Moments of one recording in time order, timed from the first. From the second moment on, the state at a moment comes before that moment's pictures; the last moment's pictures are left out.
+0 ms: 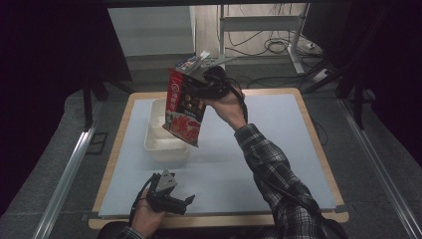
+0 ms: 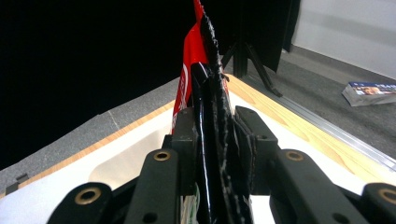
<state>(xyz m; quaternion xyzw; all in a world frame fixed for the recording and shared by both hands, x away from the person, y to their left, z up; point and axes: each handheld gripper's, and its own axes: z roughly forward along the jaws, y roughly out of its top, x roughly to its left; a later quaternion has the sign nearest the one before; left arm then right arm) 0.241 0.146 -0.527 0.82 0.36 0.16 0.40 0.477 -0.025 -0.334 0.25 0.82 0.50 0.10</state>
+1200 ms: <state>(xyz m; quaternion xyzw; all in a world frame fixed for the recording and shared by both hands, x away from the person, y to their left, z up) 0.240 0.145 -0.527 0.83 0.36 0.16 0.40 0.483 0.017 -0.412 0.25 0.85 0.46 0.06</state>
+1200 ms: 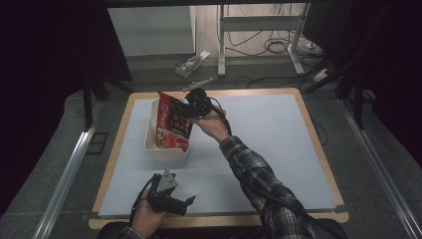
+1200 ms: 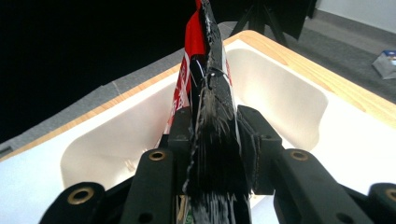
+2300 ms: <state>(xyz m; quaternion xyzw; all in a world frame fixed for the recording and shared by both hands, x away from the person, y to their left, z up) 0.240 0.143 -0.528 0.83 0.36 0.16 0.41 0.466 -0.024 -0.411 0.21 0.88 0.43 0.09</state>
